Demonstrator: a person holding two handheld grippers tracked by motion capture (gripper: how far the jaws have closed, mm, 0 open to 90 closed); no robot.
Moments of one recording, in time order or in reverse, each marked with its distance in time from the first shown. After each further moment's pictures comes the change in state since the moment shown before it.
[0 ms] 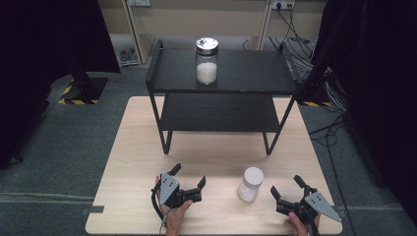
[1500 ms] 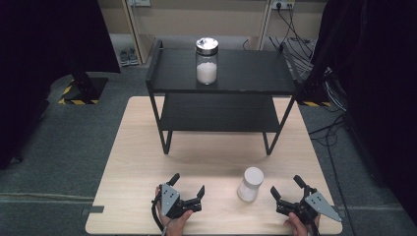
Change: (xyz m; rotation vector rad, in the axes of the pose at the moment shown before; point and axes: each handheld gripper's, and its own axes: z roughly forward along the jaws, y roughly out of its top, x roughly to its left) left arm -0.014 -0.020 -0.014 0.036 0.043 0.008; right arm -0.001 0.000 0.000 -0.002 0.007 0.002
